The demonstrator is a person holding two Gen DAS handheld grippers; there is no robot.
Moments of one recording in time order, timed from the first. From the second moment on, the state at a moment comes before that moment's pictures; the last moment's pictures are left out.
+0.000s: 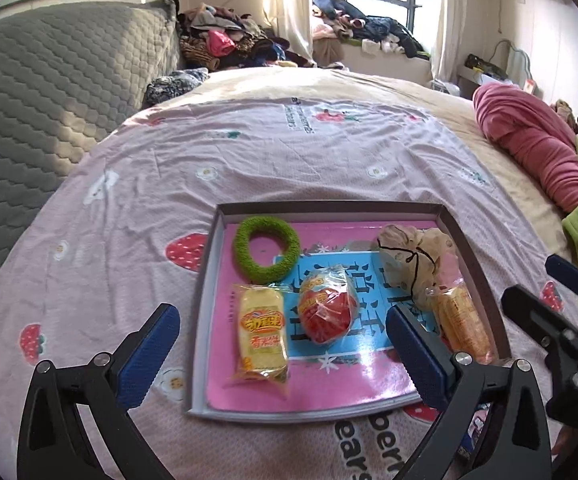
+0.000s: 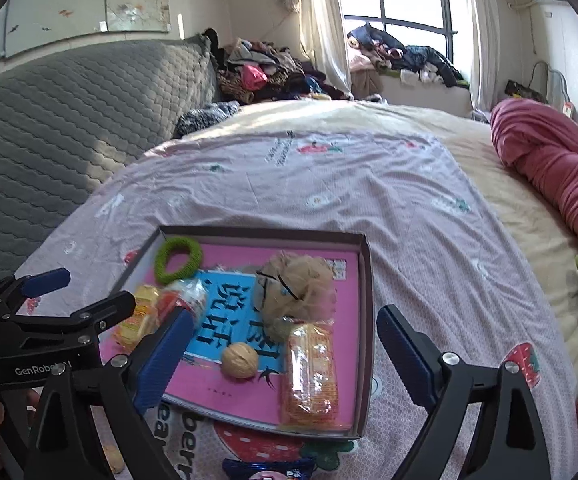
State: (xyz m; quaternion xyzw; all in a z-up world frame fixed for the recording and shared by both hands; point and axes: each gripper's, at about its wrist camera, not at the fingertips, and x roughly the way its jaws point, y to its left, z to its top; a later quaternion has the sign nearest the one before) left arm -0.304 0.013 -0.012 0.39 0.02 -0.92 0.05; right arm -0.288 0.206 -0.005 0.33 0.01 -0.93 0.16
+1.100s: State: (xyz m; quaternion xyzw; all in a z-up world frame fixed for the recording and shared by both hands) left arm -0.103 0.031 0.080 0.32 0.04 -0.95 0.05; right arm -0.105 0.250 0.103 0.29 0.00 -0.95 0.14
